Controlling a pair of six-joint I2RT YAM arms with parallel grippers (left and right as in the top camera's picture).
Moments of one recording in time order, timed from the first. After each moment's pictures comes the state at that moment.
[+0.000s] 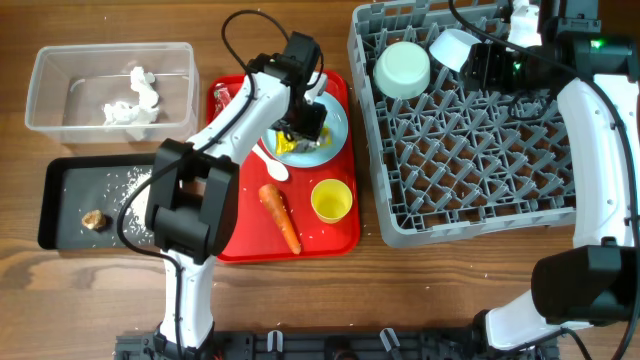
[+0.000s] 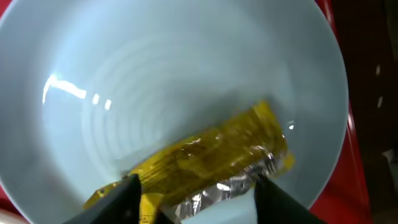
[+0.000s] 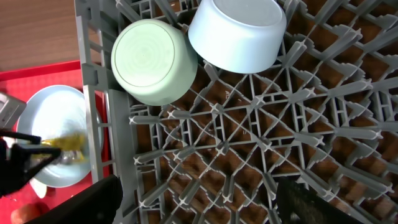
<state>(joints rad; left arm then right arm) -0.41 2.19 1.75 -0.94 0.08 -0.06 -0.06 1.74 1.77 -1.10 -0.19 0.04</state>
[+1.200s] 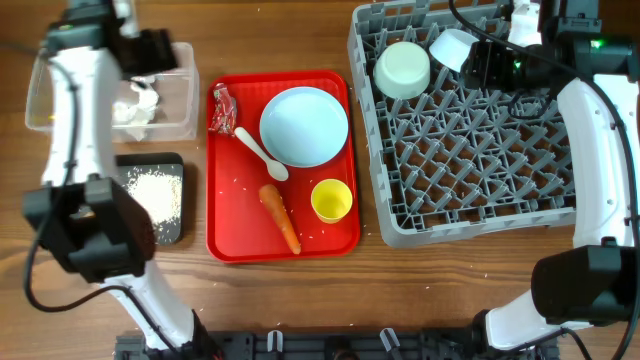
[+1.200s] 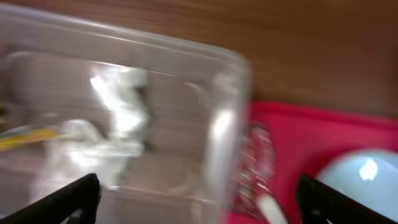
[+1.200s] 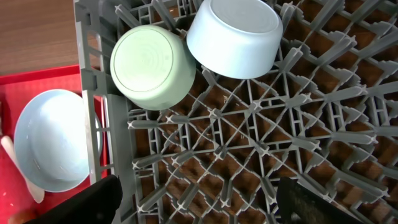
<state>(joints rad) 0.11 2.01 1.92 -0.99 0.01 -0.09 -0.06 1.74 1.77 -1.09 -0.18 0.04</state>
